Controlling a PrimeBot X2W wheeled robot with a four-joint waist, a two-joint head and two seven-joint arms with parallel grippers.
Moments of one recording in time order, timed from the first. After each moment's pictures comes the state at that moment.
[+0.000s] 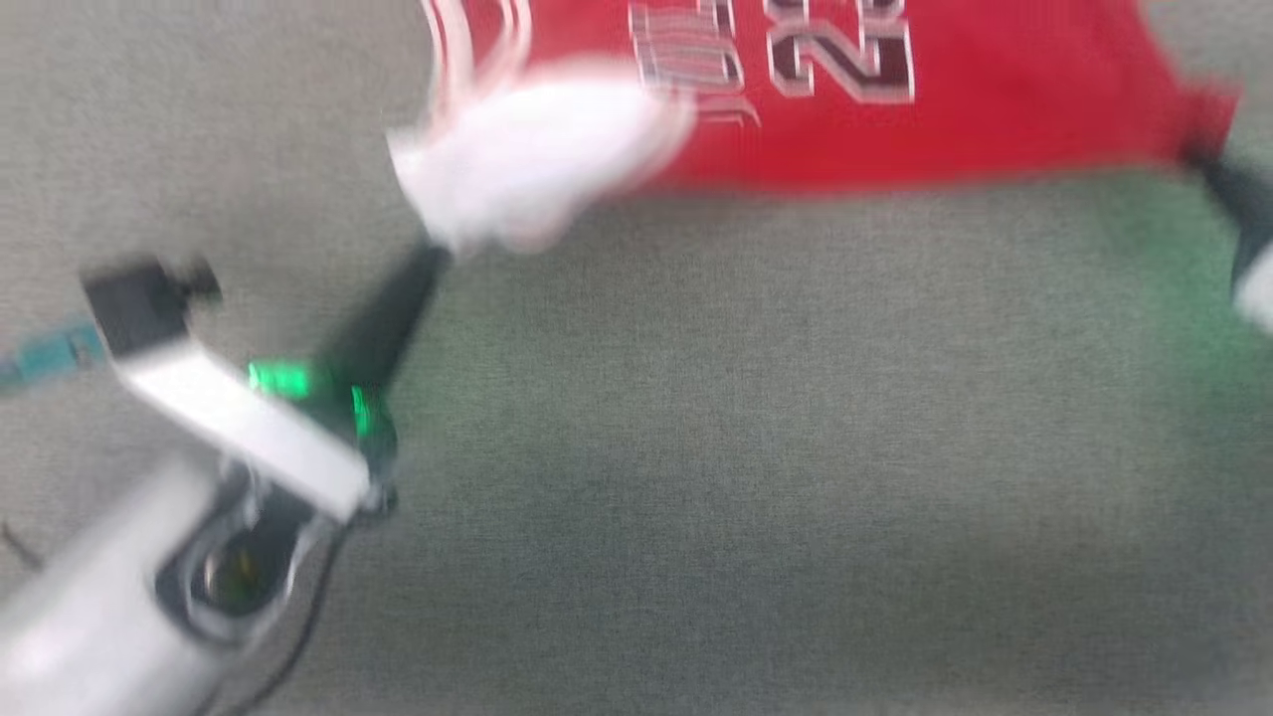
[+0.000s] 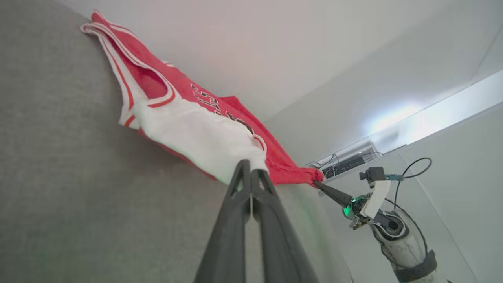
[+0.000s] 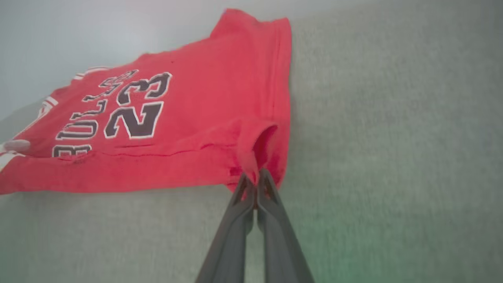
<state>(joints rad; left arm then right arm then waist) -0.62 0.70 -0.71 -0.02 -1.59 -0.13 -0.23 -0.68 -0.49 0.01 0.34 0.82 0.13 0.54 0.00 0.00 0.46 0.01</state>
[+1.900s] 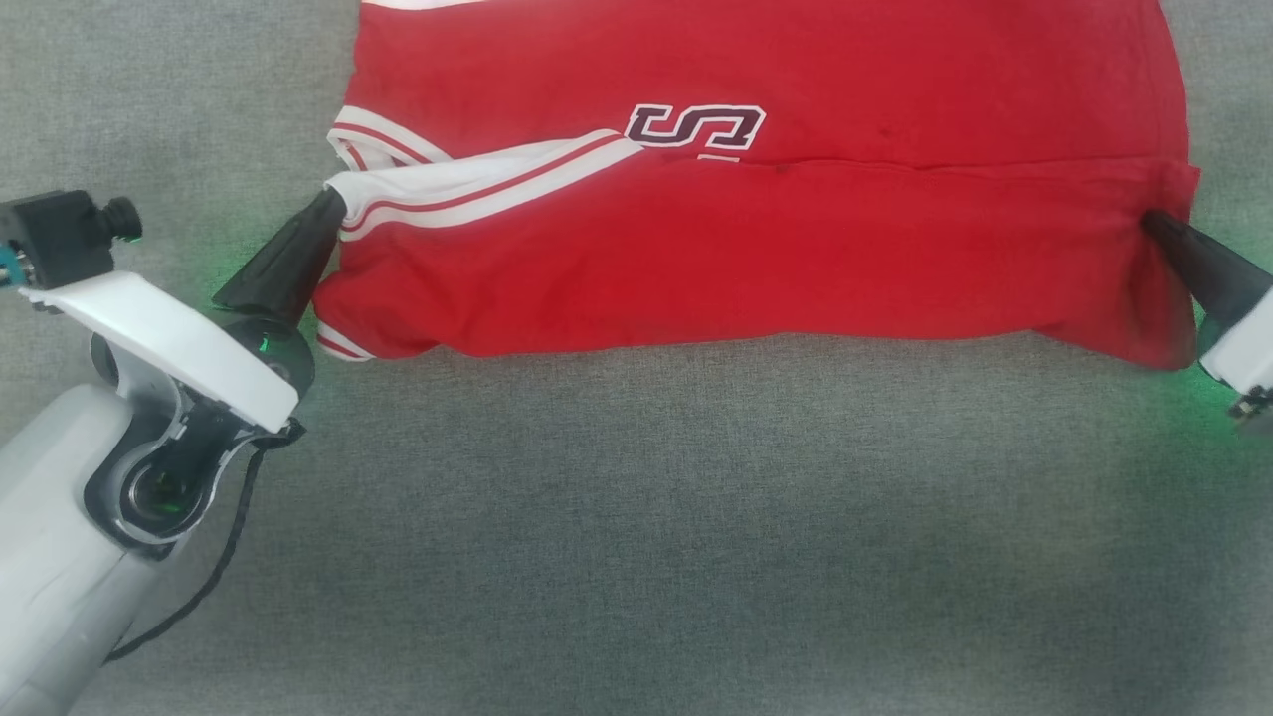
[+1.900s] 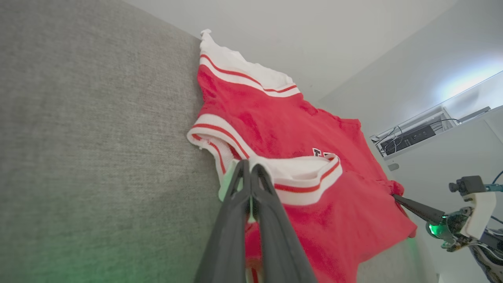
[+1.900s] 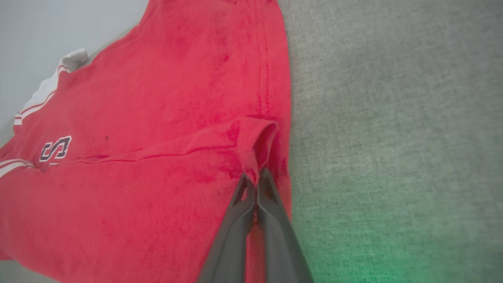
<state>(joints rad) -0.71 0.75 -0.71 0.19 -1.46 -0.13 -0.17 -0.48 -0.33 -0.19 0.12 0.77 0.13 0.65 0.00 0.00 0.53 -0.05</state>
